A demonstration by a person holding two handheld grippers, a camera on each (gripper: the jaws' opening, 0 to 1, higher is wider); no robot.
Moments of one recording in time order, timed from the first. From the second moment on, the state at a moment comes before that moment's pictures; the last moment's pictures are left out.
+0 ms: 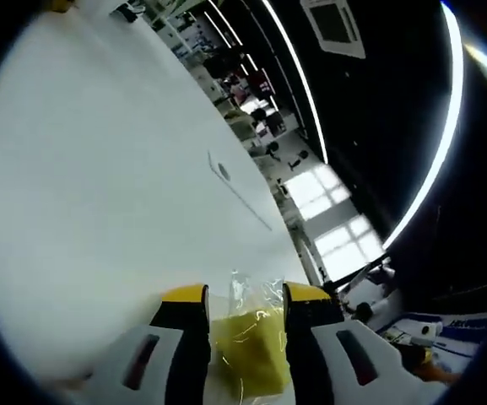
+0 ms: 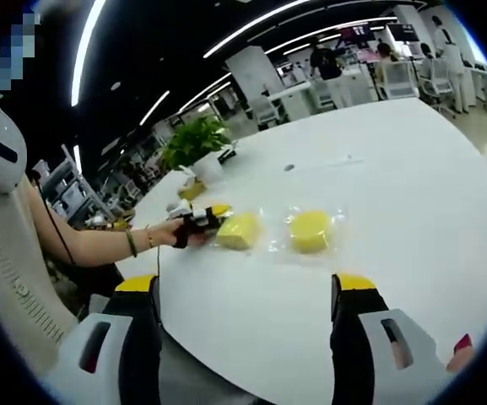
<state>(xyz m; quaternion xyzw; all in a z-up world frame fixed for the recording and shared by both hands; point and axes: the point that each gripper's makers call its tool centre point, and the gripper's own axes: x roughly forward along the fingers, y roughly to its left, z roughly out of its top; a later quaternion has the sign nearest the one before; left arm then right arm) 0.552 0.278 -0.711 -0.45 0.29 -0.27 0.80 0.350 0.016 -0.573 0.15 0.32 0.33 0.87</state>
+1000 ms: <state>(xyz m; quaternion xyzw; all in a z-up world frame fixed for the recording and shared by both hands) 0.555 0.272 -0.709 -0.42 0.25 -0.28 0.83 0.348 0.015 -0.582 0.15 0.34 0.33 0.87</state>
